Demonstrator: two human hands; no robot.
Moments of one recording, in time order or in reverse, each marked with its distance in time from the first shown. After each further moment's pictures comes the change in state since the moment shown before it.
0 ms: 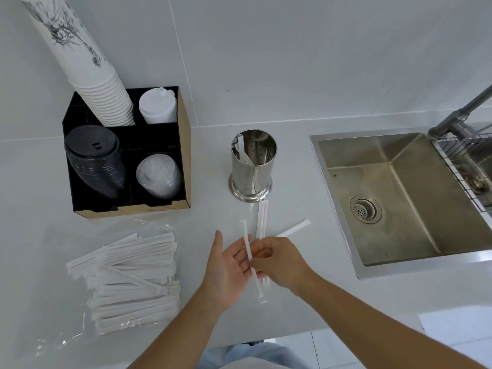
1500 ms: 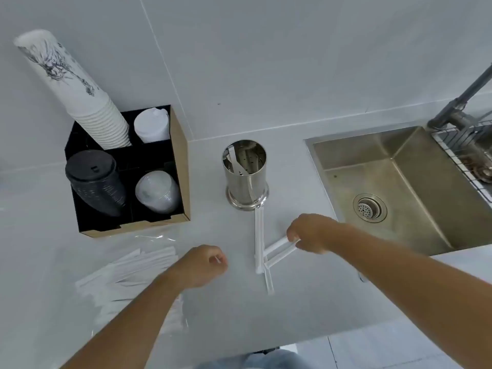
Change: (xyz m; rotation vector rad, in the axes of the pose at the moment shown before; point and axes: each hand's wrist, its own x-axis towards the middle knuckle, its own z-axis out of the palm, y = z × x) left_hand -0.012 0.078 -0.007 1.721 0.111 0.109; right_hand 0.053 -0.017 -0.109 -1.393 -0.219 -0.206
